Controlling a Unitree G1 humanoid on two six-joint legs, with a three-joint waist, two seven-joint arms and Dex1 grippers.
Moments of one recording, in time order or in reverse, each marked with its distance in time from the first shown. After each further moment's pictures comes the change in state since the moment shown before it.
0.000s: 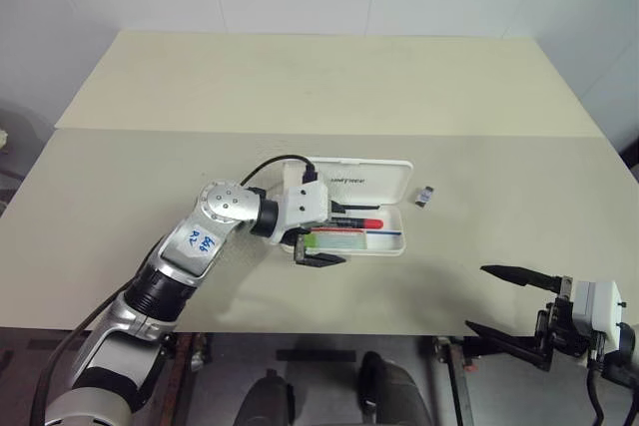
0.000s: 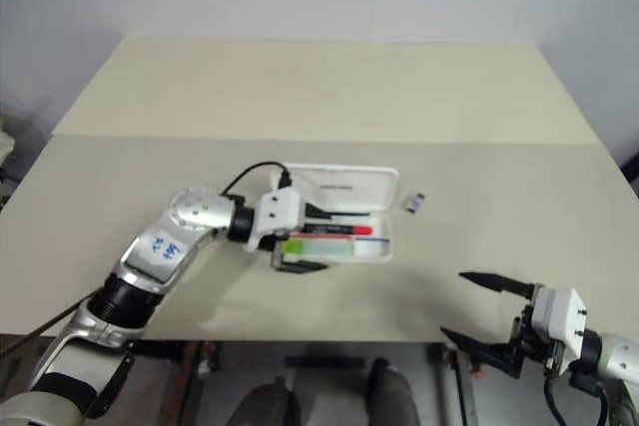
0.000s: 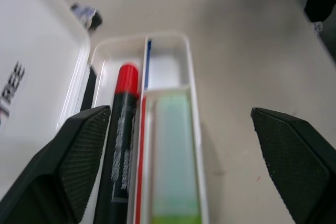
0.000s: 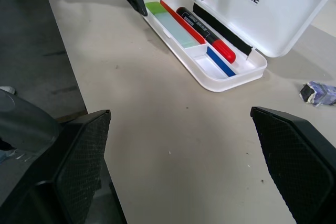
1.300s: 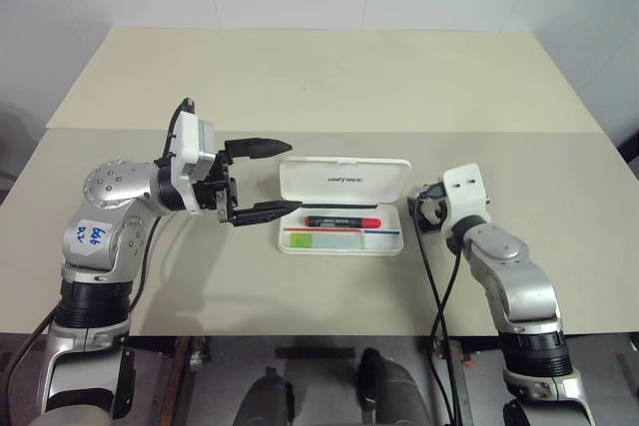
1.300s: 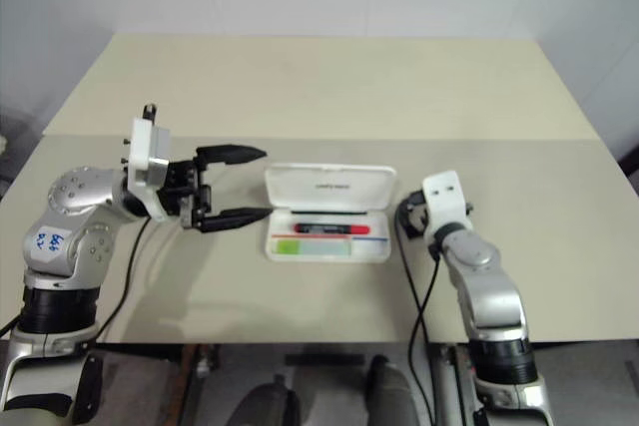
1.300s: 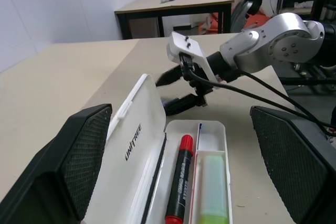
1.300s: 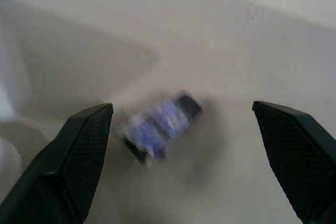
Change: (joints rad) left arm 0.082 0.081 0.454 0.039 -0.380 -0.113 -0.101; right arm -0.687 0.371 0.376 -0.021 -0.515 0.916 -1.090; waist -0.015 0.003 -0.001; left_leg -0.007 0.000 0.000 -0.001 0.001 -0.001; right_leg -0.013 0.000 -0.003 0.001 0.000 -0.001
